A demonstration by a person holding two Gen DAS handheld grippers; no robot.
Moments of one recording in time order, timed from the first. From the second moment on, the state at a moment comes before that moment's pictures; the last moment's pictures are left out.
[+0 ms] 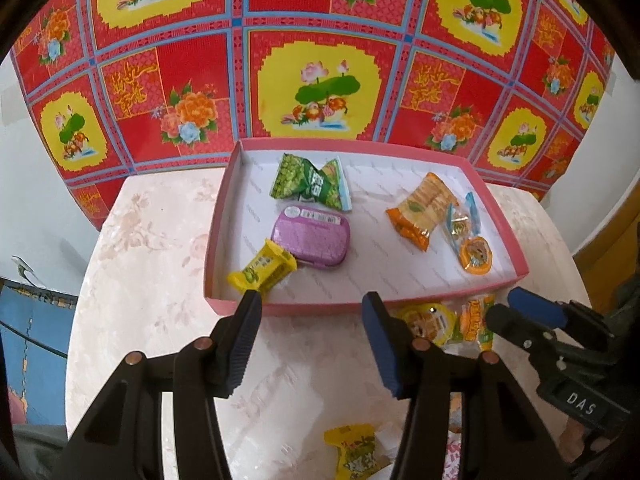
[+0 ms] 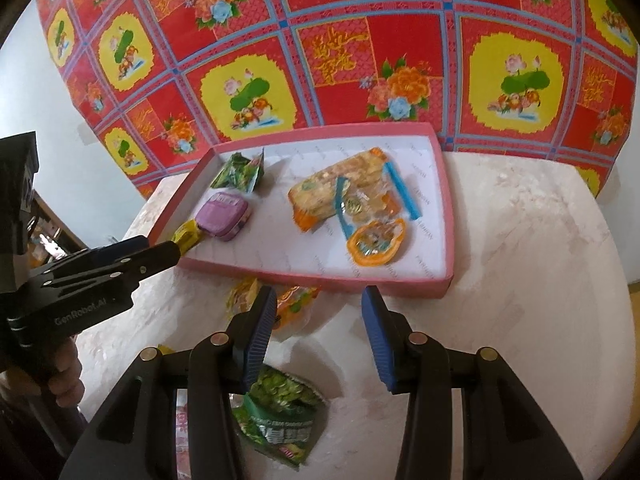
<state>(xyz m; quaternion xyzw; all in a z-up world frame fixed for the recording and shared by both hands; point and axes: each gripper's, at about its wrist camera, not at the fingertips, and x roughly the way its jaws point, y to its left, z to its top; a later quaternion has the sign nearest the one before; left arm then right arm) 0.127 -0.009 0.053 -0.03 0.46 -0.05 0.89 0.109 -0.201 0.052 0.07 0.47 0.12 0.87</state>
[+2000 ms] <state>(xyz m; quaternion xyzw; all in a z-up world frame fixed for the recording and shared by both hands) 0.133 -0.071 0.015 -0.02 0.50 -0.12 0.86 0.097 -0.242 0.034 0.15 0.46 0.11 0.87</state>
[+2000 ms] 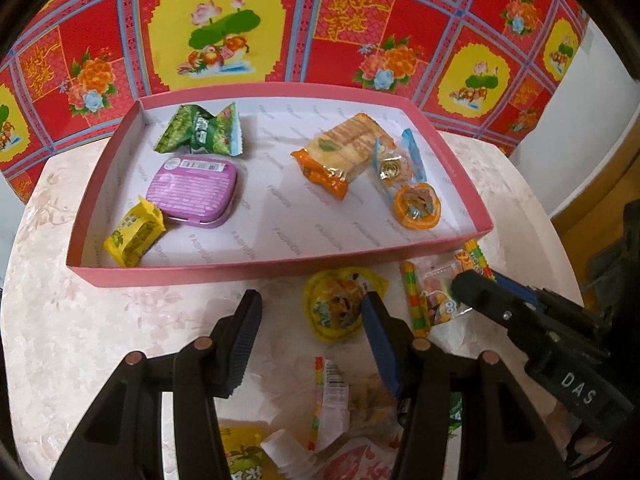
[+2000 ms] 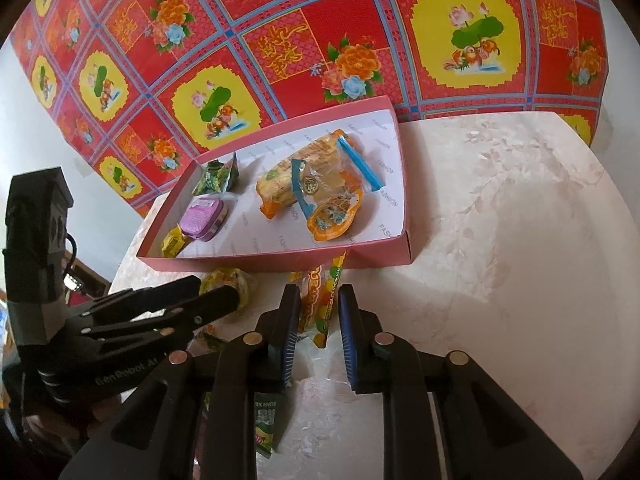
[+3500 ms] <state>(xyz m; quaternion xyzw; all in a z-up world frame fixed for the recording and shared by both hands) 0.122 -0.059 0.018 -0.04 0.47 -0.10 0.87 0.099 -0.227 0.024 0.13 0.47 0.12 0.86</state>
